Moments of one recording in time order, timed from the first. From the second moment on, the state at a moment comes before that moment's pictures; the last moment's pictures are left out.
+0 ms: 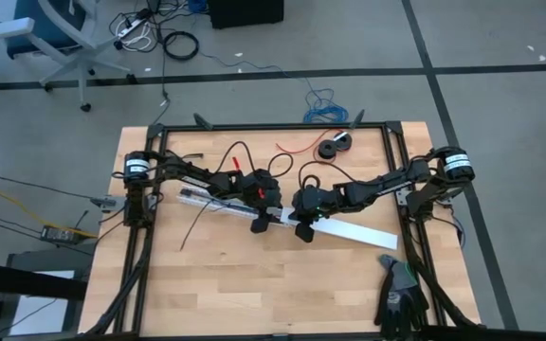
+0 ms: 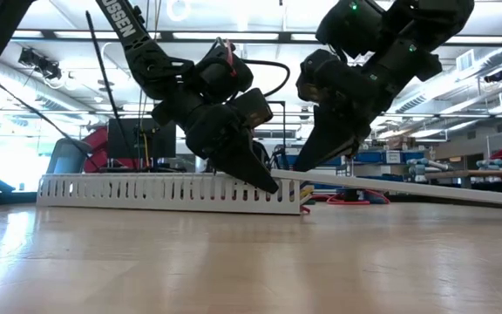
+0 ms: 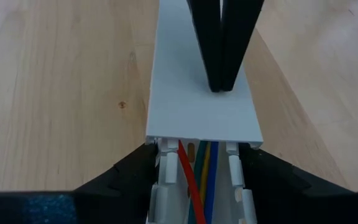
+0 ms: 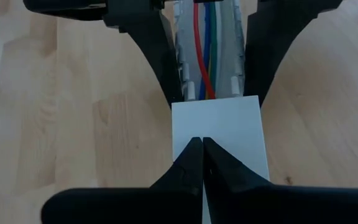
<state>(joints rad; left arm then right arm) 0.15 1.92 0.96 0.24 0.37 0.15 0.07 1.63 0.80 0.05 0.04 0.38</state>
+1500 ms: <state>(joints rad) 0.15 1.84 0.79 0.43 0.35 0.11 0.07 1.63 0.80 0.03 0.02 0.40</state>
